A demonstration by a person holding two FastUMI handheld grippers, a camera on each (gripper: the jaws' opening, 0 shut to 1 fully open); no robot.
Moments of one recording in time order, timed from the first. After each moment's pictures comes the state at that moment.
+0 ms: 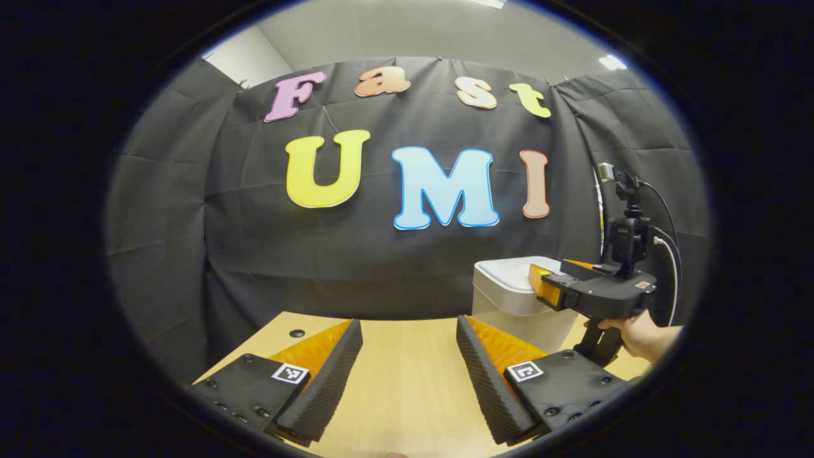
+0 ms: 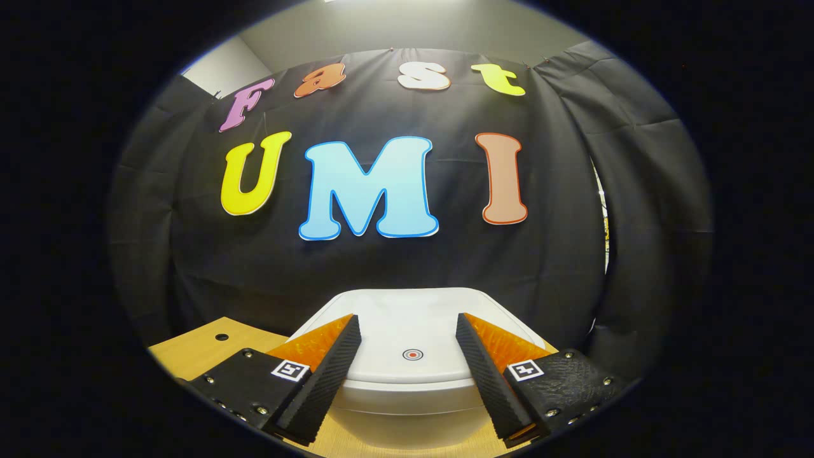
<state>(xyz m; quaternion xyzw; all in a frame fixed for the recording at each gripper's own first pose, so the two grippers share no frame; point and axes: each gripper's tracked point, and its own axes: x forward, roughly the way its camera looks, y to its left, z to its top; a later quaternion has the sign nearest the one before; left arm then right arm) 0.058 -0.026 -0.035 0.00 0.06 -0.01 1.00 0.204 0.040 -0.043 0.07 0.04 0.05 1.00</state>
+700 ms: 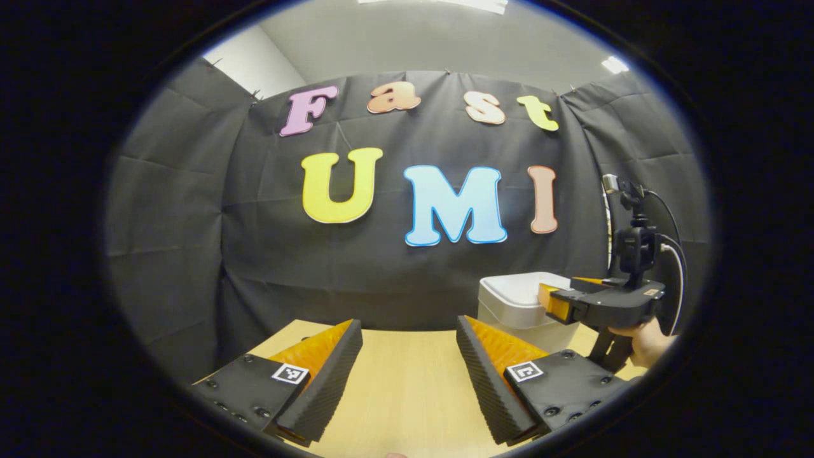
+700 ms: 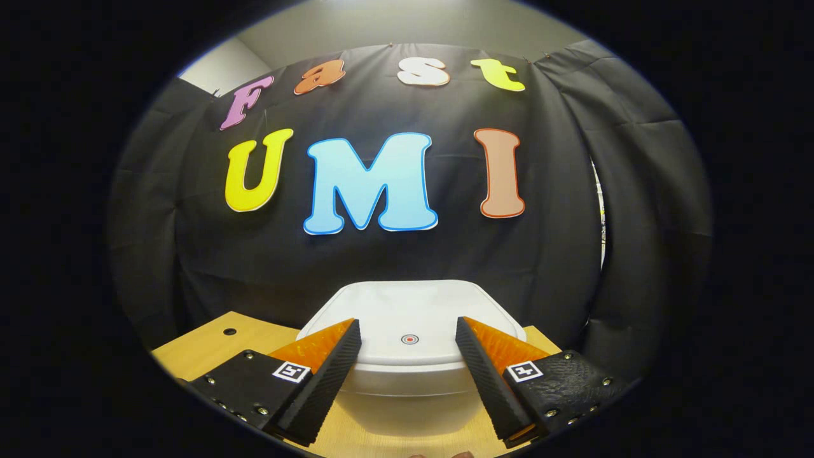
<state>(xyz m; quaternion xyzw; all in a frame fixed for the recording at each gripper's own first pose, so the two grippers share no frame) 0.031 -0.026 -0.006 0.00 0.02 0.02 1.00 0.171 0.034 -0.038 0.06 0.07 0.06 0.99</state>
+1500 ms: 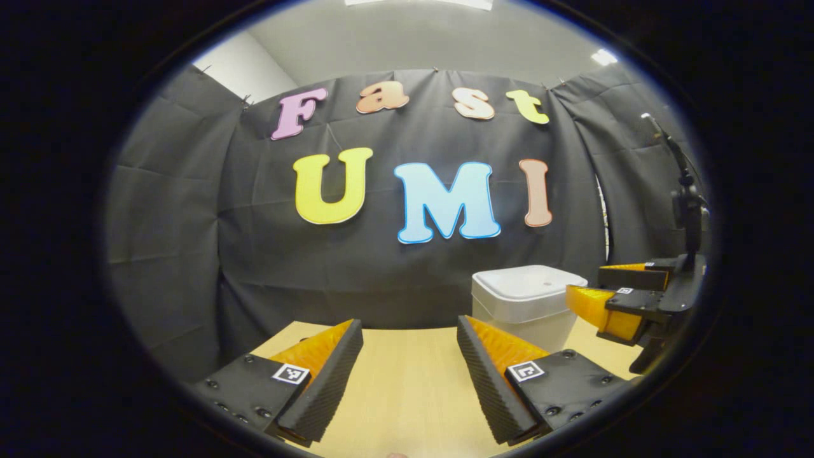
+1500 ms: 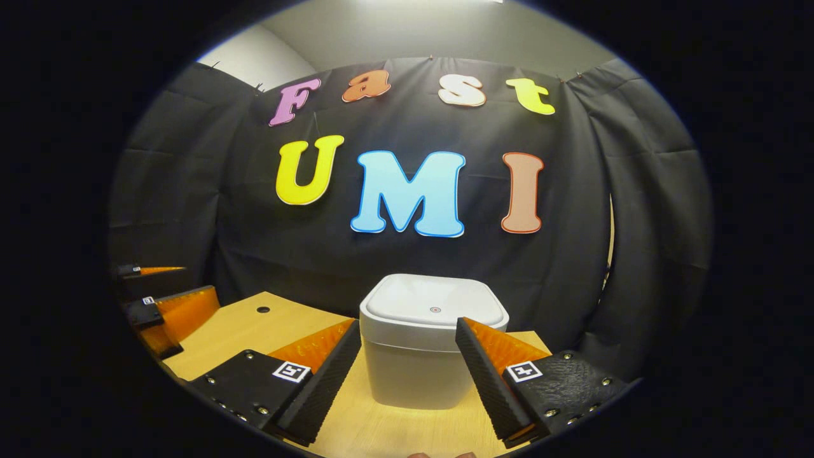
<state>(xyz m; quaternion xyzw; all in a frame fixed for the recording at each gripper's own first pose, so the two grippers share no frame) 0.031 -0.046 -0.016 0.02 0.02 0.01 1.00 0.056 0.040 -0.006 0.02 0.05 0.13 0.99</state>
